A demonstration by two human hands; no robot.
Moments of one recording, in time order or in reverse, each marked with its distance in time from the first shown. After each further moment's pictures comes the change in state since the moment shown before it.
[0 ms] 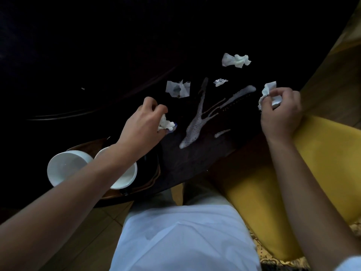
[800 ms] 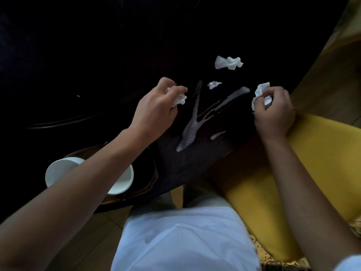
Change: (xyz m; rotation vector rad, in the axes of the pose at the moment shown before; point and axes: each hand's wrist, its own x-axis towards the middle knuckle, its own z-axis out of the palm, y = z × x) left_hand 0.048 0.028 -0.008 -0.161 0.258 0.232; right_hand 0.003 0.006 0.007 -0.038 0.000 -0.025
